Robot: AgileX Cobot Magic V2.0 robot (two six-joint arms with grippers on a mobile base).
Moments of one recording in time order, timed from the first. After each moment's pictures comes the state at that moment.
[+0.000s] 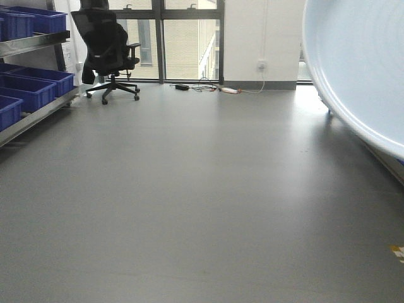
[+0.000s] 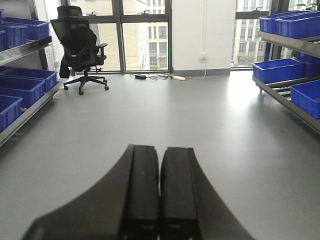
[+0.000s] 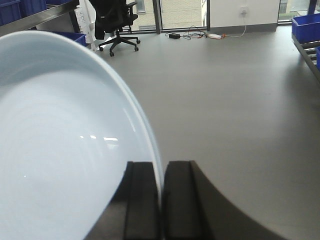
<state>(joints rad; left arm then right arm) -0.15 0.21 -0.17 -0.21 0.04 0.26 0.07 0.28 -0.30 0.20 0.23 -0.03</state>
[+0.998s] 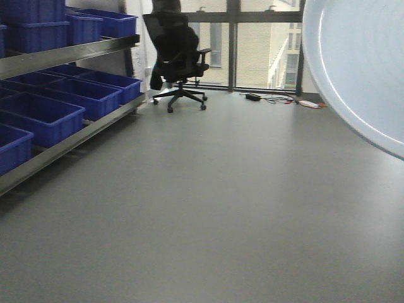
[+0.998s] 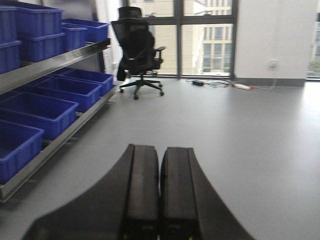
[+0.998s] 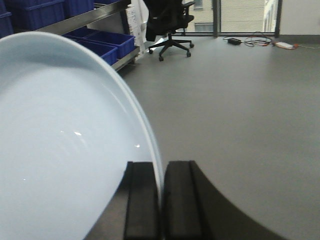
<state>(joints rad) -0.15 0.21 -0.17 -0.21 0.04 0.26 0.07 0.28 -0.30 0.20 0.24 -0.03</state>
